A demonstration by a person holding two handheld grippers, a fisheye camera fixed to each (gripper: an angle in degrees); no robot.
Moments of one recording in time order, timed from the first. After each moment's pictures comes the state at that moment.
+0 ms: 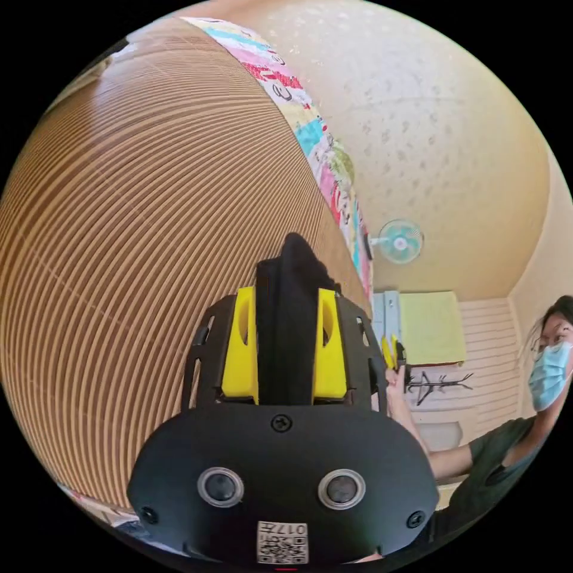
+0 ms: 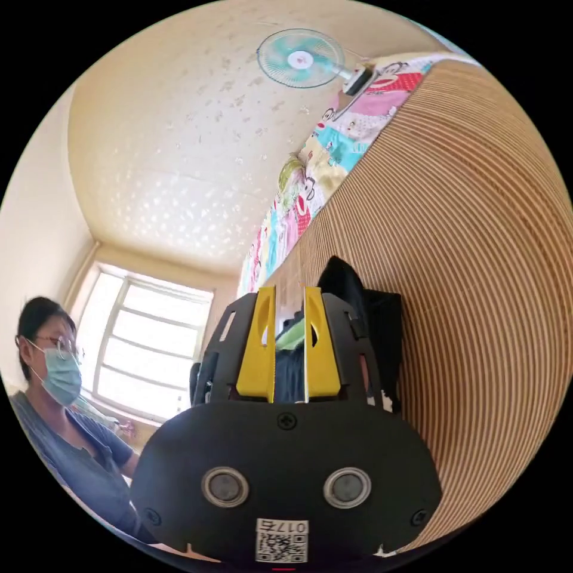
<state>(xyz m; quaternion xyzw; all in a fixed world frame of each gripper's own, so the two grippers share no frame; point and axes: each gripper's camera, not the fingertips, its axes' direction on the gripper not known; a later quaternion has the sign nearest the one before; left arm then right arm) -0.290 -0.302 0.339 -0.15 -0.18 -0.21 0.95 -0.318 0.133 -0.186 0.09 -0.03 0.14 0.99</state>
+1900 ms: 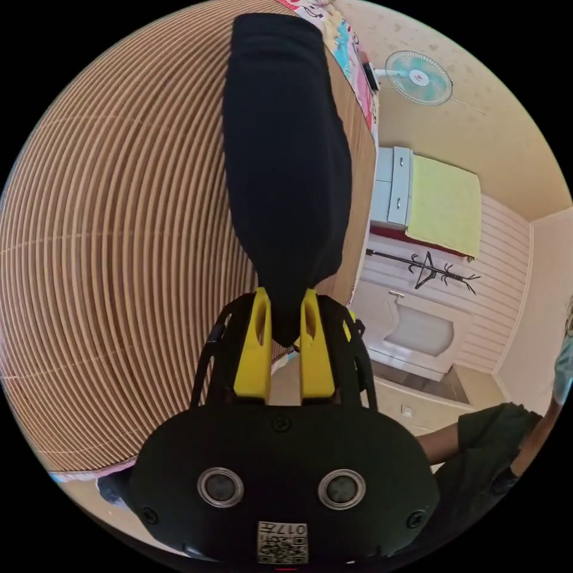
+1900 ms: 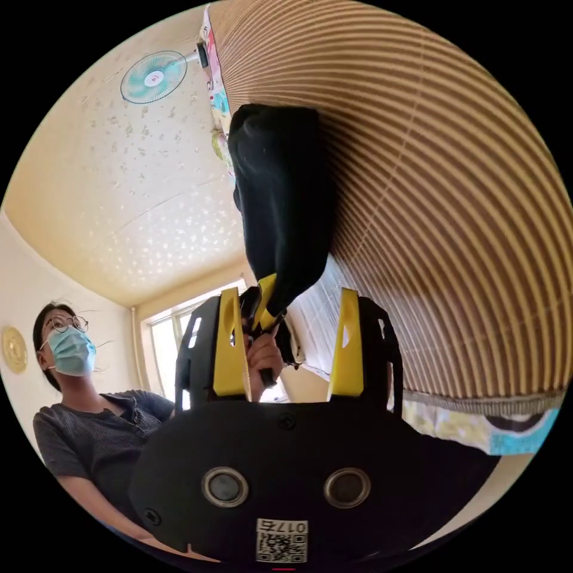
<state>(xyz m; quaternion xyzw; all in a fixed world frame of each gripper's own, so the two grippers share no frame) -0.020 0.103 0.695 -0.46 -0.02 -0.22 0.86 -0.200 0.379 -0.298 0.04 -0.28 0.40 0.87</state>
